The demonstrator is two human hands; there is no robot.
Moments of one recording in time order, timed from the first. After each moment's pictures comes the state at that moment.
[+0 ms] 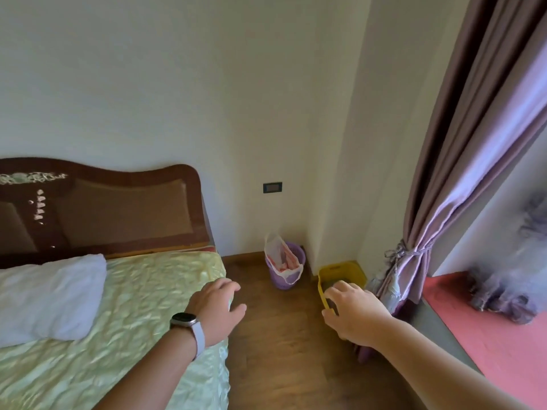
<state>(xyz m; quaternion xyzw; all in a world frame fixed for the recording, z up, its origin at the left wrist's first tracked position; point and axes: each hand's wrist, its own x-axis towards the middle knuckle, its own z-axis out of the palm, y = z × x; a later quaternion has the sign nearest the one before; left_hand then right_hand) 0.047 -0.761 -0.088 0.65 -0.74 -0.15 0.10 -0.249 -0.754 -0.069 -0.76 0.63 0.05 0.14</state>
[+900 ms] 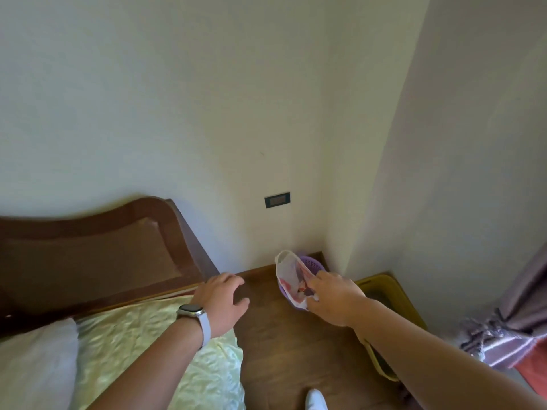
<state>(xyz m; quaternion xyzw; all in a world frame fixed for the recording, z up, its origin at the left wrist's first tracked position) 0.051 -1.150 -0.128 0.63 -0.76 -0.15 0.00 -0.215 -1.148 -0.144 -0.76 0.61 0.05 0.23</state>
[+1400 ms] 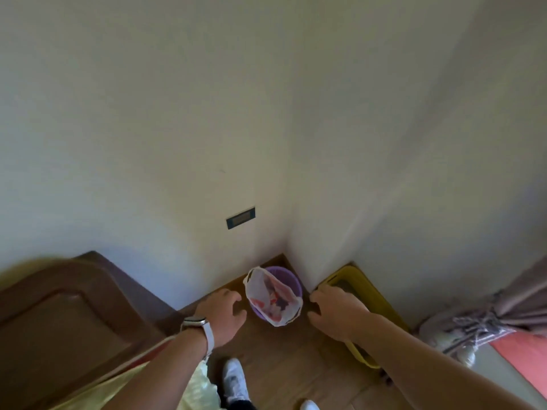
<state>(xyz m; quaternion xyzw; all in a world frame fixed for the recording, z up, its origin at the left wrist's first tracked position) 0.065 -1.344 -0.205 0.53 -0.79 -0.28 -0.08 -0.179 -1.259 -0.167 -0.64 0.72 0.10 0.26</state>
